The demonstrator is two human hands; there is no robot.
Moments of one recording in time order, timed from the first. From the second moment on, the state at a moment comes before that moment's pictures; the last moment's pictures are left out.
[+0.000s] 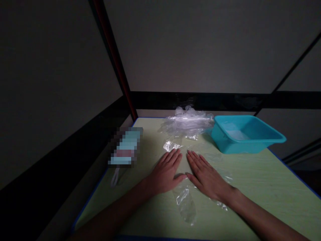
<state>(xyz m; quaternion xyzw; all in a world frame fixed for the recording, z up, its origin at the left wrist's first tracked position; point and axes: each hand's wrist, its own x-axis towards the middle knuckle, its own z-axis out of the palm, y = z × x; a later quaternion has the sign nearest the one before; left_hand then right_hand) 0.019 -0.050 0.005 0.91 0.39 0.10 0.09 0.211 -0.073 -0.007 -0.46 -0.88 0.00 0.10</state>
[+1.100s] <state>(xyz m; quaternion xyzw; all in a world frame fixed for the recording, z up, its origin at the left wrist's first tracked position) -0.005 -0.054 0.021 0.90 0.43 -0.04 0.11 0.246 -0.035 -0.002 -0.51 -0.85 0.08 0.10</state>
